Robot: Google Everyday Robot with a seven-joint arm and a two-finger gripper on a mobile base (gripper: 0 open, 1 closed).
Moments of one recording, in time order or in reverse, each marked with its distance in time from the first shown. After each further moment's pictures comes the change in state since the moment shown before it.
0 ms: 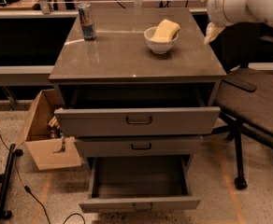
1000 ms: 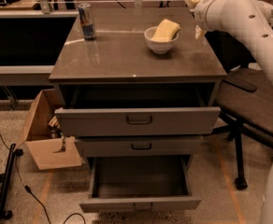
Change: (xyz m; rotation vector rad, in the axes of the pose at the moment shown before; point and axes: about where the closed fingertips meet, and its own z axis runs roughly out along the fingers) arm 0.033 0.003 0.086 0.129 0.087 -0.129
